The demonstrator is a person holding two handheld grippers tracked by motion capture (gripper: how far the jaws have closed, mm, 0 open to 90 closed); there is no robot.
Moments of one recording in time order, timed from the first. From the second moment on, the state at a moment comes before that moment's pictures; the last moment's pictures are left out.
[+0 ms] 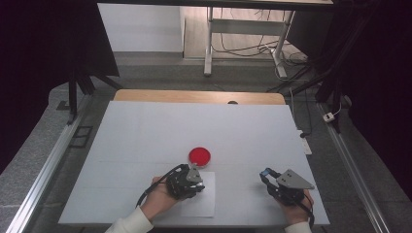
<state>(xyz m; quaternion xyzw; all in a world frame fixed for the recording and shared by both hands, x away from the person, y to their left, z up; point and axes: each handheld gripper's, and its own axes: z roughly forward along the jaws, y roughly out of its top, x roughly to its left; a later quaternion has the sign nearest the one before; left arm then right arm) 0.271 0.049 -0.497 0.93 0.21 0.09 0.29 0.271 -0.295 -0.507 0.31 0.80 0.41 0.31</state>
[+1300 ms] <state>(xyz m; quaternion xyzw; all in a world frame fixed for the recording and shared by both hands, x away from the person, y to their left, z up) 0.273 0.063 -0.492 0.91 0.21 0.07 0.35 0.272 -0.295 -0.508 0.31 0.80 0.41 0.31</state>
